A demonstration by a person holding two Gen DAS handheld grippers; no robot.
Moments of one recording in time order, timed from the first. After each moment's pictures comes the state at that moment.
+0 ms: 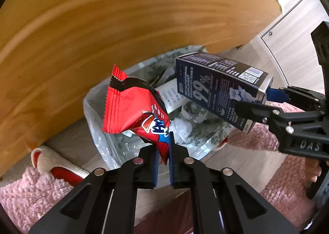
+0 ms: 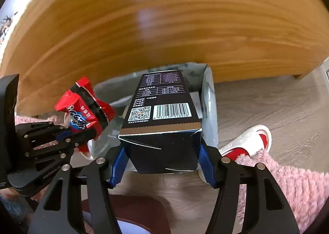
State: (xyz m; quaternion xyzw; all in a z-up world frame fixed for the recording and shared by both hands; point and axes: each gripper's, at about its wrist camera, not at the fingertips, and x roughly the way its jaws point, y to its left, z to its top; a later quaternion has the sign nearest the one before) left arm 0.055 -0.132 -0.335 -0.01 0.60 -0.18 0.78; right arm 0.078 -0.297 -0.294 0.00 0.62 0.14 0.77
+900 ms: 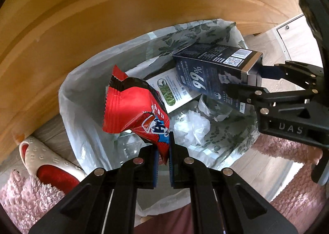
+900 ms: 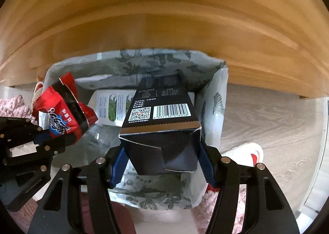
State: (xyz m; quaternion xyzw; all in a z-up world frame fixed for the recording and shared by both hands) left arm 0.095 -0.143 -0.404 -0.02 0.66 -0.16 0.73; right arm 0.133 -0.281 -0.365 -0.12 0.65 0.14 0.74
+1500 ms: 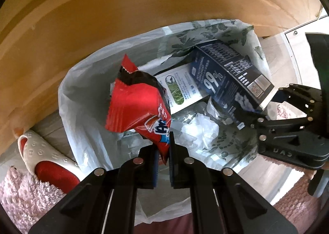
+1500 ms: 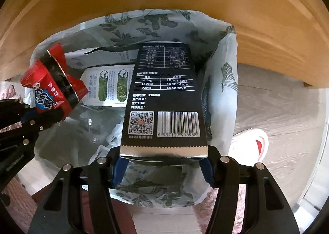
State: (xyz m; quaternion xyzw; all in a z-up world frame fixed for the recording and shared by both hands) left arm 0.100 -0.135 -0.417 -0.03 0.67 -0.14 0.73; right arm 0.129 -0.289 -0.403 -0.12 0.70 0.13 0.69
